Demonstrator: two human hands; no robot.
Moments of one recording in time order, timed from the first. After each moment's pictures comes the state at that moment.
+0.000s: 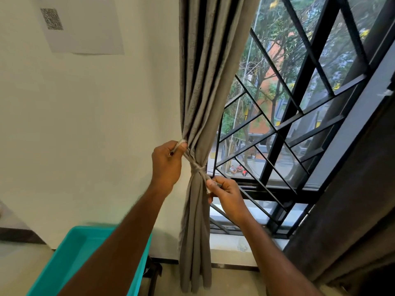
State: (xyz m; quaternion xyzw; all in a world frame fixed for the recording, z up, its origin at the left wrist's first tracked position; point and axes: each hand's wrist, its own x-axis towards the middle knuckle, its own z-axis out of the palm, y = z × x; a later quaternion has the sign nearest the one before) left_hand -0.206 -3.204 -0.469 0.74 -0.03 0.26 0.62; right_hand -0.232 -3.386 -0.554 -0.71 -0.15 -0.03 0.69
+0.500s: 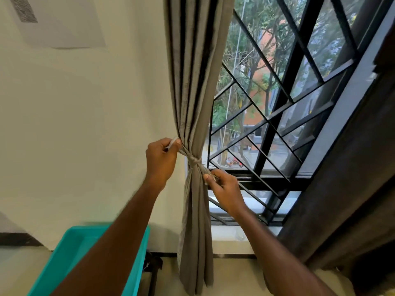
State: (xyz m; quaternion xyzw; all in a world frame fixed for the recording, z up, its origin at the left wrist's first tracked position) left_hand -0.200 -3.210 -0.479 0.77 -0.02 0.23 0.60; right_hand -0.226 -3.402 -0.569 -0.83 -0.09 -0.12 0.54
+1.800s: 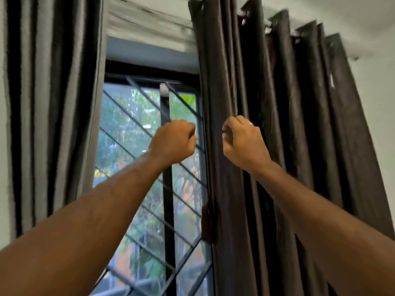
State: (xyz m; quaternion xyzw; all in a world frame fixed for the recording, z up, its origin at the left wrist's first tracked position) left_hand -0.202 -3.543 -0.014 0.71 -0.41 0.55 0.14; right_hand -0.283 -3.732 -0.042 -0.76 -0.04 -0.65 0.00
